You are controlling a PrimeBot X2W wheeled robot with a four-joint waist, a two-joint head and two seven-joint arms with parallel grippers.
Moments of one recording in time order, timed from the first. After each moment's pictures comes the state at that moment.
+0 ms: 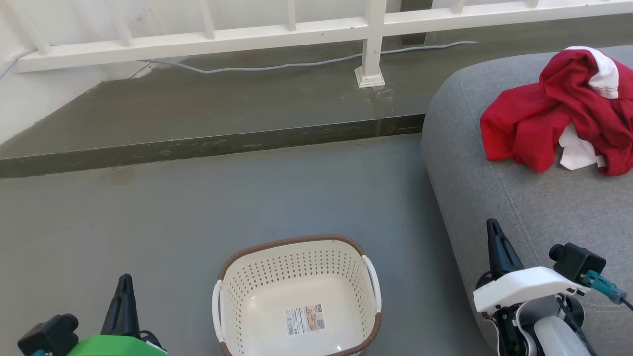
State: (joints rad) left arm 0.15 0.14 -0.12 0.05 -0.72 0.07 -0.18; right arm 0.01 -0.05 0.17 0.24 0.60 -0.04 -0.20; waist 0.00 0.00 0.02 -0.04
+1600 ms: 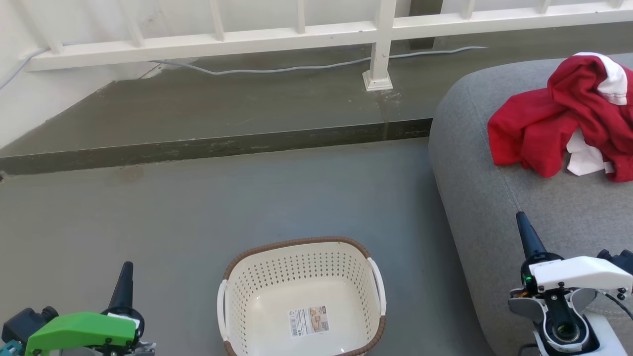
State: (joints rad) left arm 0.05 0.11 -0.03 0.17 -1.27 -0.03 -0.03; right arm -0.01 -0.07 0.03 0.25 1.23 0.04 -0.05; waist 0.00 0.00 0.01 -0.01
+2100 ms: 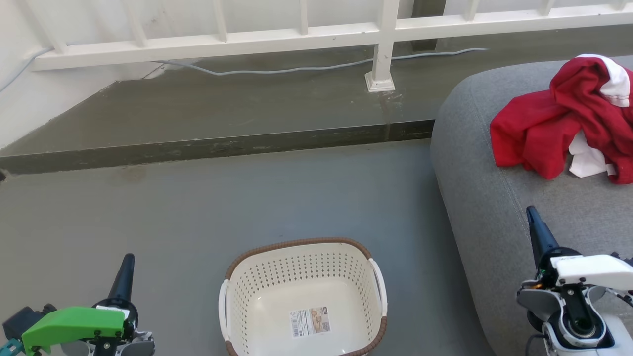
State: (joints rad) left arm 0.01 0.09 0.00 0.22 -1.45 -0.07 0.01; right arm -0.03 -0.07 -0.01 0.26 1.44 0.08 0.00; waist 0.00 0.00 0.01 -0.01
